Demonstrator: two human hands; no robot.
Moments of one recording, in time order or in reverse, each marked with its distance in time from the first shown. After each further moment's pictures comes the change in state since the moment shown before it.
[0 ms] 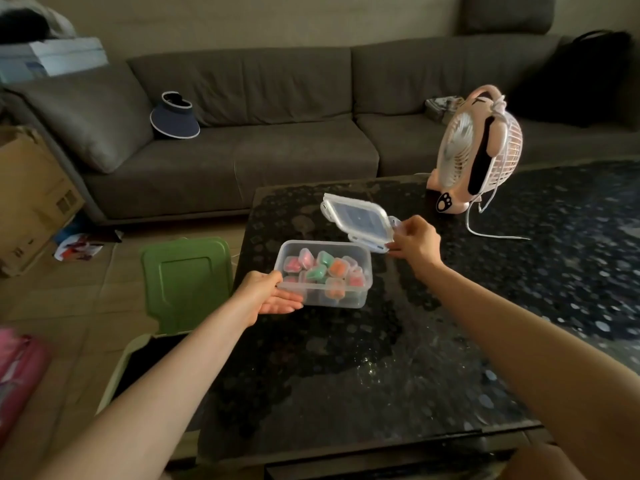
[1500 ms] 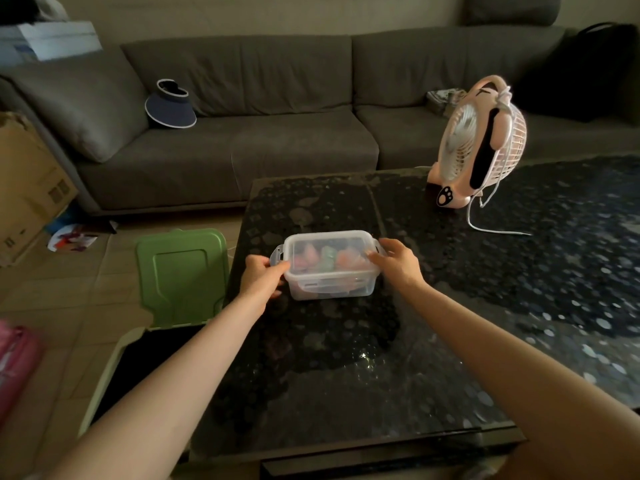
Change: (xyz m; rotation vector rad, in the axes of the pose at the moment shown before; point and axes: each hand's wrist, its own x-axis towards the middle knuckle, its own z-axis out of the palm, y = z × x) left_hand 0.039 -0.010 0.013 0.139 0.347 0.155; right_hand -0.043 0.016 0.020 -0.164 -0.181 0.050
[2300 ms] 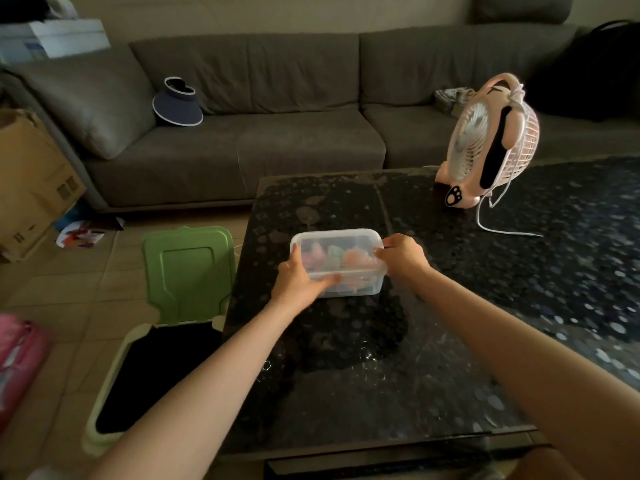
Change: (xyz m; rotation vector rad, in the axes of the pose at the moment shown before) left_hand -0.018 0.000 0.029 0.290 -0.142 0.214; right_hand 0.014 -0.021 0.003 -0.301 -0.022 0.103
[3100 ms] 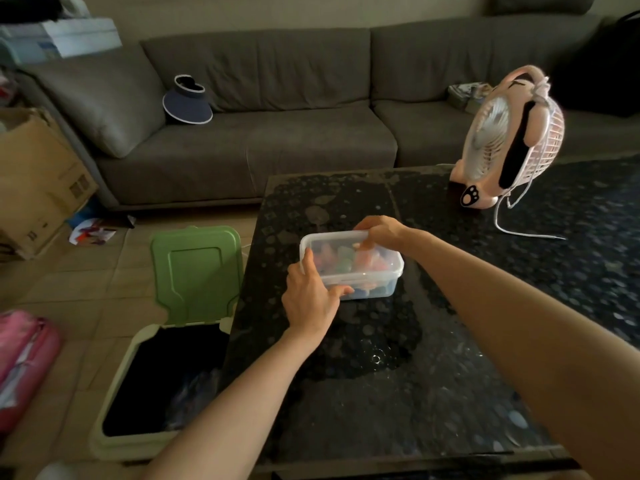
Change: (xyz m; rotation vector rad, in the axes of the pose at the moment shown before) left_hand -0.016 -0.005 0.026 0.267 0.352 0.146; right_hand 0.053 -0.043 0.015 -0.239 -0.366 -0.222
